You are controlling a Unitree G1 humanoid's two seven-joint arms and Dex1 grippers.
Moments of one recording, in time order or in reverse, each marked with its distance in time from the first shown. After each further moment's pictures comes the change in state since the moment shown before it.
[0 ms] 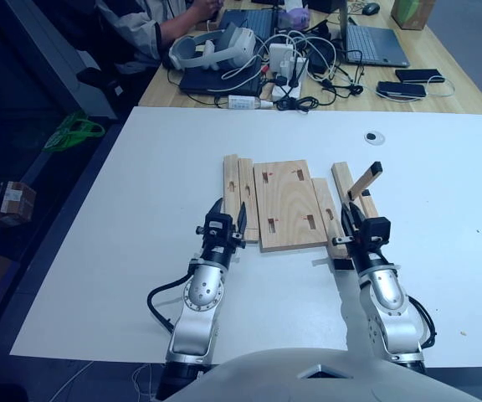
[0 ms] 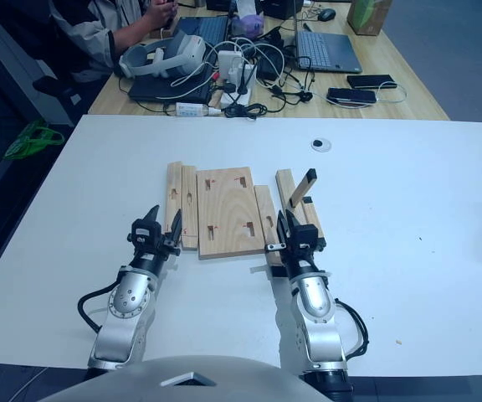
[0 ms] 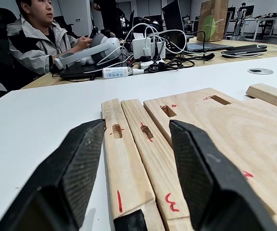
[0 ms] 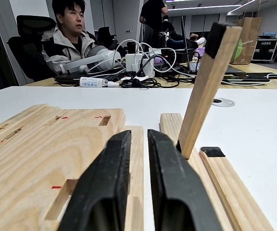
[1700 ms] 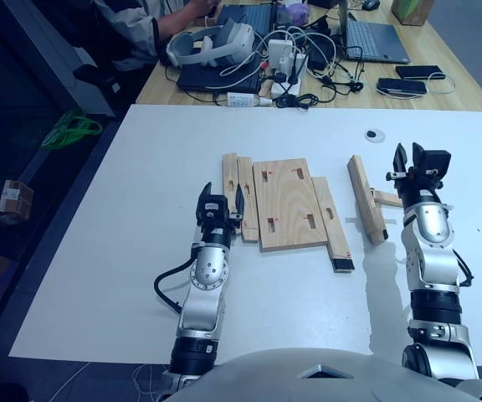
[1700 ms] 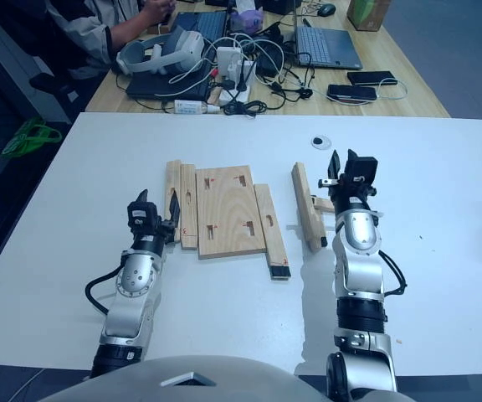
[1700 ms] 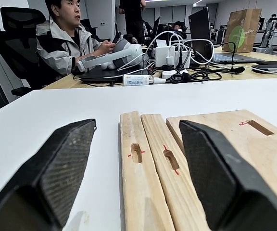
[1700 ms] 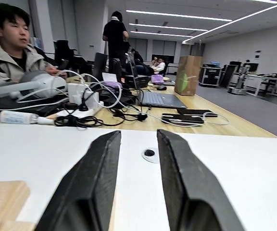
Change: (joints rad) left arm -0.146 -0.063 0.058 0.115 0.002 -0.015 0.106; right arm -0.435 -0.189 -0.266 0.098 0.083 0.238 -0.005
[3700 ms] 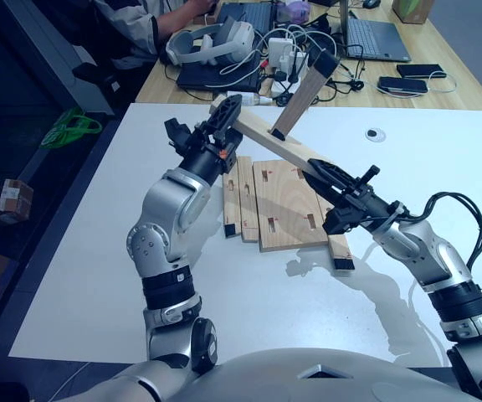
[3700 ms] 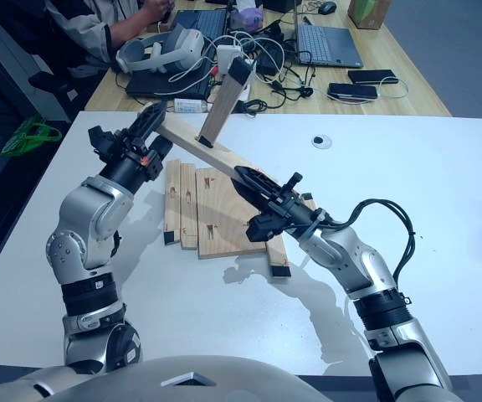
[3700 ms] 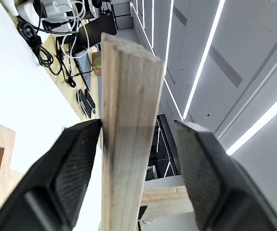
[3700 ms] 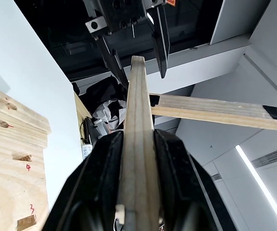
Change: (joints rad) left arm -0.466 0.042 0.409 -0.076 -1.814 0.636 0.351; right arm -0.052 -0.312 0.421 0.059 -0.819 -0.811 -0.091
